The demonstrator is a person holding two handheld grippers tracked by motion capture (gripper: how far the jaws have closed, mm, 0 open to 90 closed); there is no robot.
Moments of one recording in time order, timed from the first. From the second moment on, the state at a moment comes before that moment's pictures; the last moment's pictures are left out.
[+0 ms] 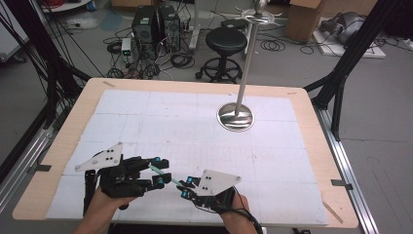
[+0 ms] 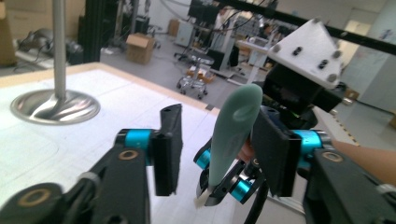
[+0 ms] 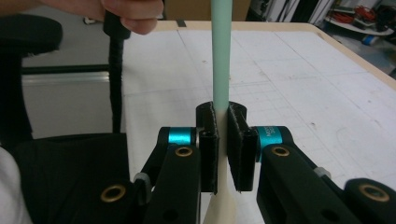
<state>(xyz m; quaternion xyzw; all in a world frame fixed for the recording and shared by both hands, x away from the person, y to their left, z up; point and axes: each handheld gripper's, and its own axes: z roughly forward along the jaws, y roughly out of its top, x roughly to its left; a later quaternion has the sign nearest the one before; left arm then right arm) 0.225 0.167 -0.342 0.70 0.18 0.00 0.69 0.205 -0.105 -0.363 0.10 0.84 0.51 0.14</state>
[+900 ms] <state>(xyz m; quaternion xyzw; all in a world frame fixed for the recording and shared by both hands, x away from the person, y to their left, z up) 0.223 0.166 -0.341 0.67 0.09 -0.06 0.73 0.219 -0.113 -0.371 0.07 0.79 0.61 -0.04</state>
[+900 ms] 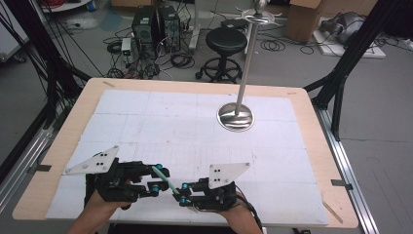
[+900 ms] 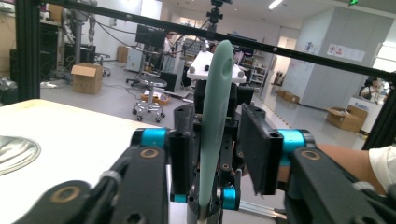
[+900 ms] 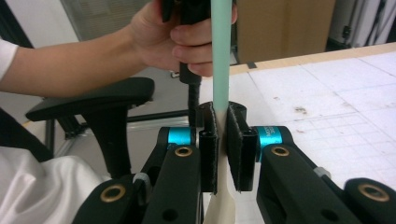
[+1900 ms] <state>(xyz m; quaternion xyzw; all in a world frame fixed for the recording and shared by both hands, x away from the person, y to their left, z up) 0.222 0.160 -0.327 0.72 0.18 0.03 0.67 0.213 -0.113 -0.361 0.13 0.80 0.59 0.05</state>
